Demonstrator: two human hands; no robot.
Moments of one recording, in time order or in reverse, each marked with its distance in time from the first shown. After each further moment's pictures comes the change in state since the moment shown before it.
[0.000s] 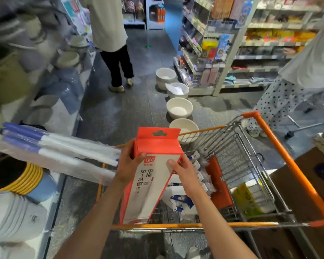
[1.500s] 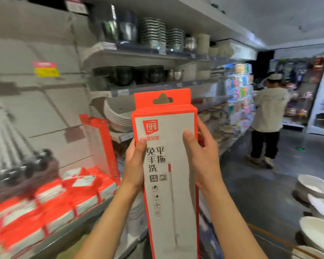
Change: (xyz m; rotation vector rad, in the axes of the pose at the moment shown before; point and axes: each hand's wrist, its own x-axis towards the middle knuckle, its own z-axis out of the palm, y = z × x) left_hand -0.273 0.325 -0.036 0.077 0.915 0.595; right_hand -0.192 -0.317 0.162 0.361 -0.707 -0.624
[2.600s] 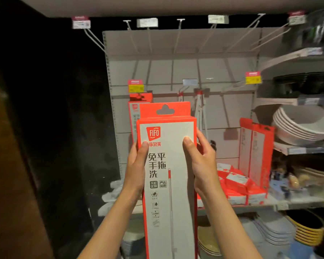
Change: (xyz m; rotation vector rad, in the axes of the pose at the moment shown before) left_hand -0.249 0.288 -0.446 0.449 0.630 0.072; right_hand -0.298 -0.063 0.469 0.495 -0.603 0.314
